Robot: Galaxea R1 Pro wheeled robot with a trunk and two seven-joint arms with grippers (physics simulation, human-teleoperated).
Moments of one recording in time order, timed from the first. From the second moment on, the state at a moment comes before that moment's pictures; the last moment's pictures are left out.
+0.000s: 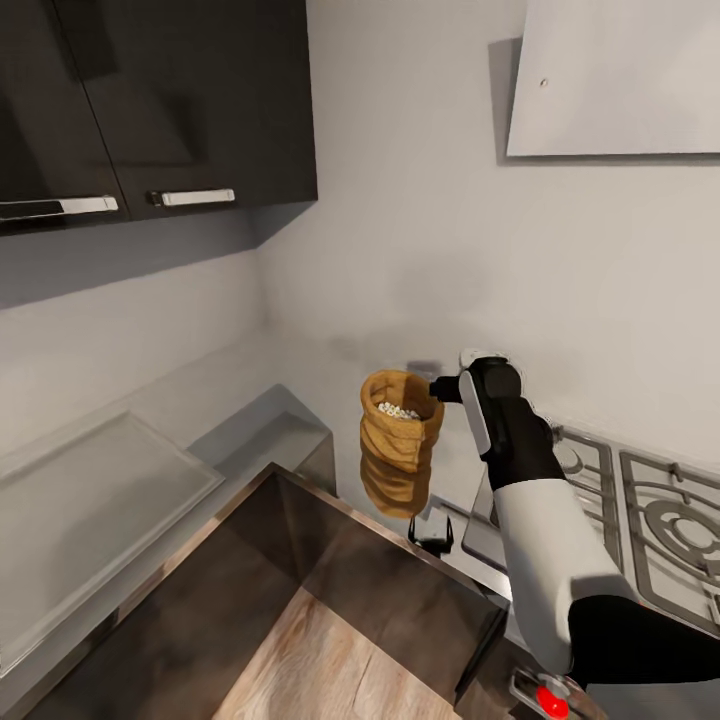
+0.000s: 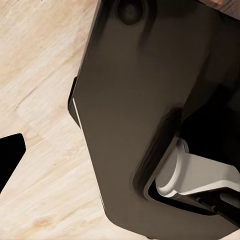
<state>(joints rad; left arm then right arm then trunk) 0.00 -0.03 0.02 -0.04 0.34 -0.14 0.00 -1.04 0.16 -0.03 -1.10 0.02 1.04 -0.24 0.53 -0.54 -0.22</state>
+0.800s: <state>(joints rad) 0.00 -0.03 0.02 -0.04 0.34 -0.14 0.00 -1.05 0.16 -0.02 -0.98 0.03 0.88 -0.23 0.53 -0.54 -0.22</state>
